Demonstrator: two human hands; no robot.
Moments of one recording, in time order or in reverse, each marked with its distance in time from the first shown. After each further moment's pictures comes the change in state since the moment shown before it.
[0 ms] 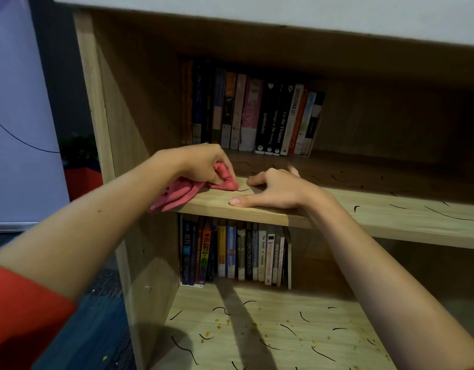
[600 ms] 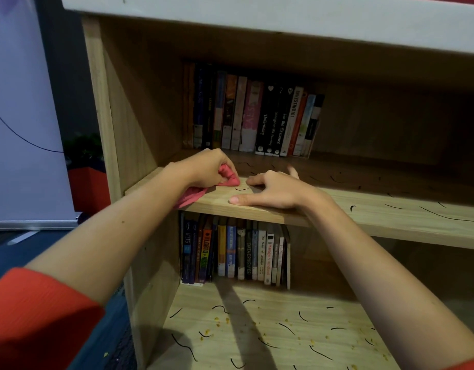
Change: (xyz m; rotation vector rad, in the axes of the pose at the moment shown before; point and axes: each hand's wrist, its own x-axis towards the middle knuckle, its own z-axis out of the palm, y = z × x) left_hand -0.003 0.007 0.016 -0.096 0.146 -0.034; right_hand -0.007 -0.001 0.003 -0.062 -0.006 0.036
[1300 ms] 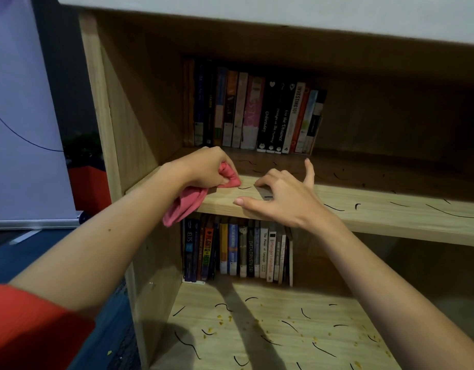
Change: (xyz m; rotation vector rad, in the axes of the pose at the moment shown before) left_hand -0.005 -0.002 -0.003 0.029 -0.007 -0.015; right_hand -0.015 0.006 0.026 -0.189 0.391 -0.008
